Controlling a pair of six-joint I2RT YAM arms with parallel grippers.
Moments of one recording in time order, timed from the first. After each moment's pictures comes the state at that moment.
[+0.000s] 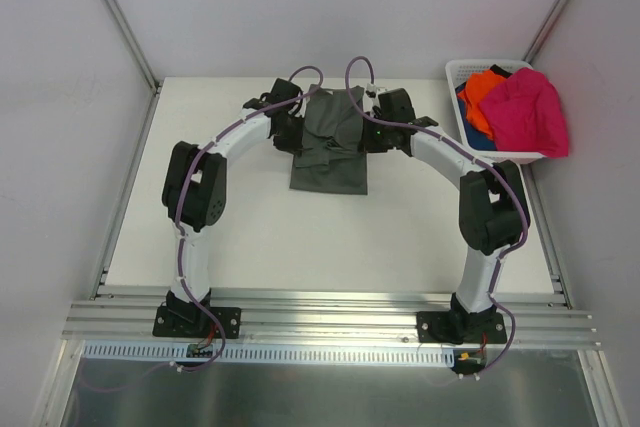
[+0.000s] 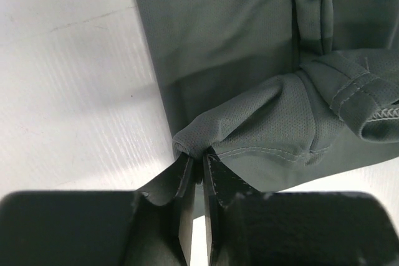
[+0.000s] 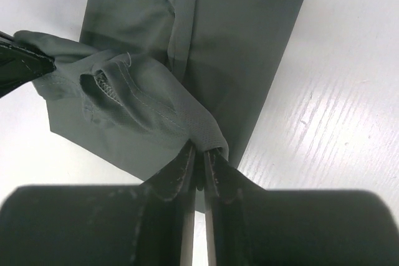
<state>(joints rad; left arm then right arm) -0.40 2.10 1.72 -0.64 0.13 -0.22 0.42 1.90 1.45 -0.35 -0.16 0.27</state>
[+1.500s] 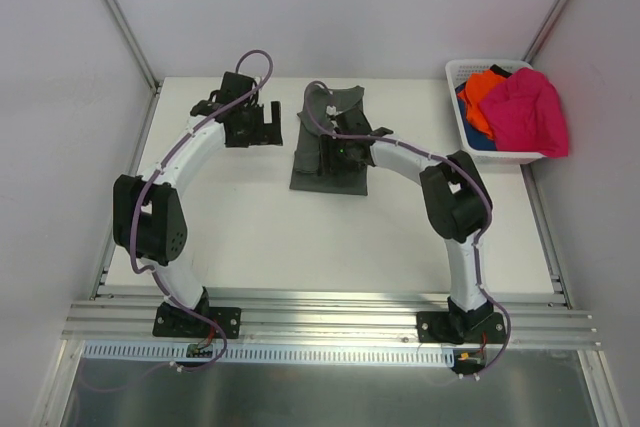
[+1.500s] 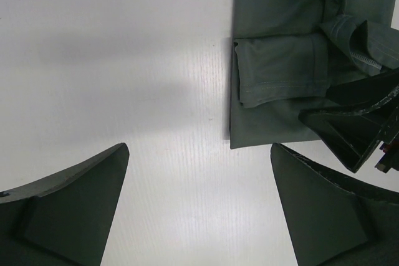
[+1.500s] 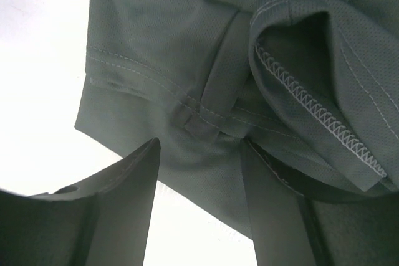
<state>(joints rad) -0.28 1.73 1.49 -0.66 0.08 -0.29 0.59 2.10 1.55 -0.36 -0.18 0.38</state>
